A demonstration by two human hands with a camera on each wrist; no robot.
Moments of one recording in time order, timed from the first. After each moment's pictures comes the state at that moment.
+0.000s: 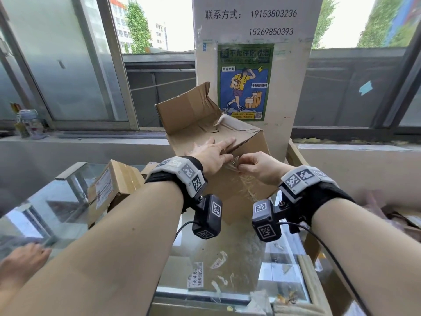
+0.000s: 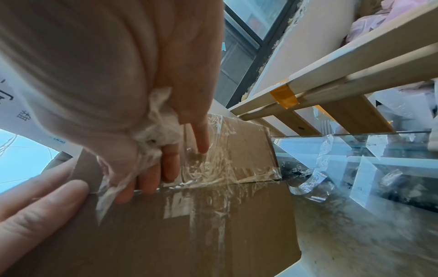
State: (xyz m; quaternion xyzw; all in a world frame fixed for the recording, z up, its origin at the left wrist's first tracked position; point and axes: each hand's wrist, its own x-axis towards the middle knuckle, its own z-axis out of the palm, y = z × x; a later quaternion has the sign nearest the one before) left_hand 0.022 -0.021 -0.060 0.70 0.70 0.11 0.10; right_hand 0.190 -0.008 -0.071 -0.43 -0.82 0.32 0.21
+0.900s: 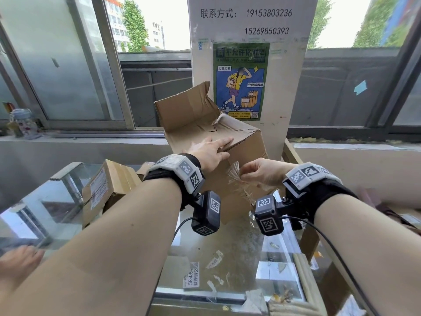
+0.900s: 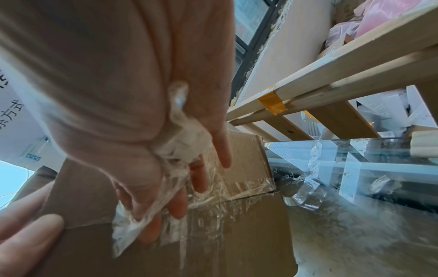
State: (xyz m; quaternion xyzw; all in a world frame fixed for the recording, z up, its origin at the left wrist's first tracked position) left_hand 0.028 -0.021 -0.053 0.70 0.70 0.10 0.09; right_hand 0.207 -0.013 -0.064 -0.47 -0.80 0.36 0.07
